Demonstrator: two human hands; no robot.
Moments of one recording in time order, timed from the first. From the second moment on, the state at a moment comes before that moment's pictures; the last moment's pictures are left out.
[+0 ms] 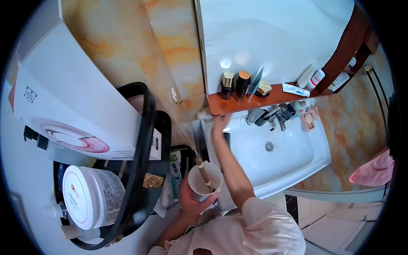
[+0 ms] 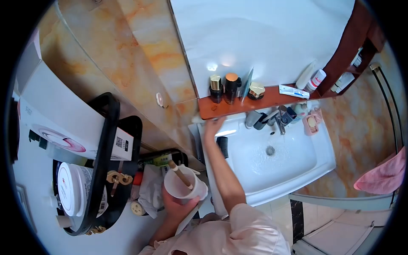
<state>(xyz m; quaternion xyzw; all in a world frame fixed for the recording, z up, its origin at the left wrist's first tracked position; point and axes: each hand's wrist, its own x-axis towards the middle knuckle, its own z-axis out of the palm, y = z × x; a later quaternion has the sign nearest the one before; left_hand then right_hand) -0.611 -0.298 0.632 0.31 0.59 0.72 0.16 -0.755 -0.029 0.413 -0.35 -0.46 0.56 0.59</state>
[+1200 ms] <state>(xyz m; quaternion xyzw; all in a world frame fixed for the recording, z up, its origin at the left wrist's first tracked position) -0.600 -0.312 0.599 0.27 0.62 0.74 0.03 -0.752 -0.017 0.448 -0.45 -0.48 0.43 0.62</state>
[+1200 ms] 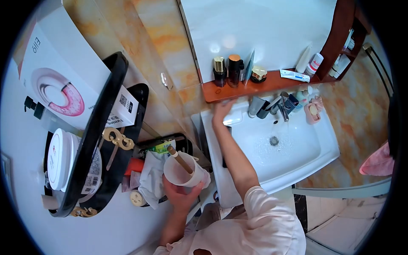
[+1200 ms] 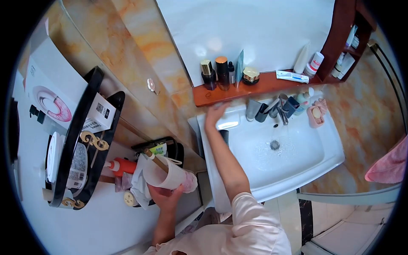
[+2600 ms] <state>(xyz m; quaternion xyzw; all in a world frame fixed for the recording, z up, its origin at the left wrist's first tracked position) -0.529 -0.323 0.576 0.24 0.65 0.72 -0.01 -0.755 0.021 0.360 -0.32 -0.49 0.60 0.54</state>
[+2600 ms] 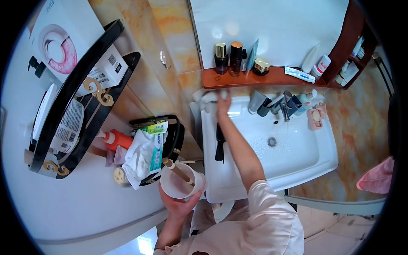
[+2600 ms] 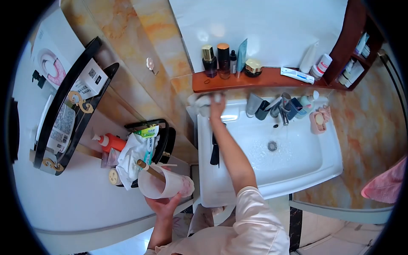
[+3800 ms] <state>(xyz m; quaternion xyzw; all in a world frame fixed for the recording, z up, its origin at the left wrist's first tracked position) -0.489 -0.305 0.562 0.21 0.65 0.73 0.00 -0.769 -0.041 0.445 -0.21 -0.42 0.83 0.30</state>
